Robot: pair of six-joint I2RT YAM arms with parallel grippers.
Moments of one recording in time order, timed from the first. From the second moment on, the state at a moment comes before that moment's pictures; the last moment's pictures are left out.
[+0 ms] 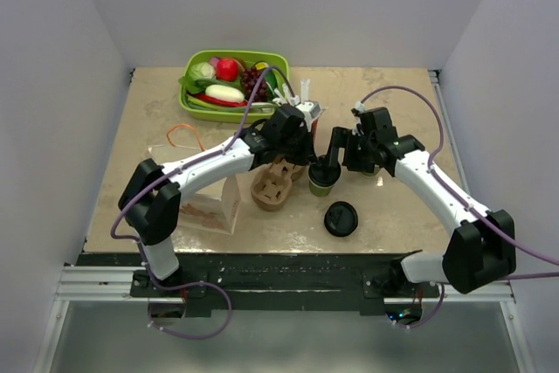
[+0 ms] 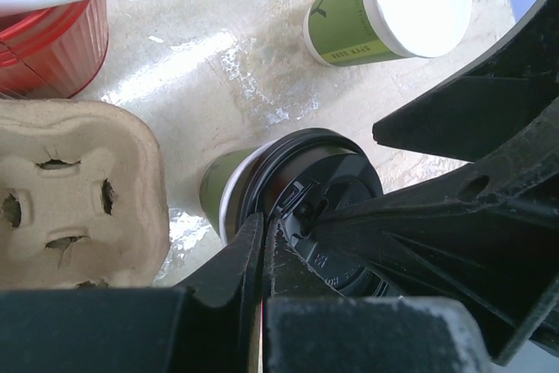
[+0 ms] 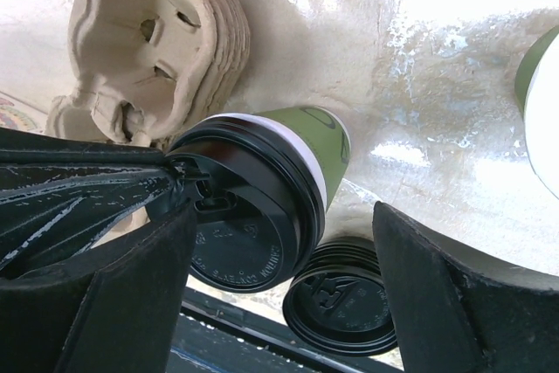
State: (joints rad) left arm -0.81 1.77 1.40 -0.31 0.13 -0.51; right arm 0.35 1.33 1.04 -0.60 -0.17 0.48
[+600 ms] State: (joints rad) left arm -0.79 1.80 1.40 -0.31 0.15 -0.51; right arm 0.35 1.39 1.04 -0.60 -0.17 0.47
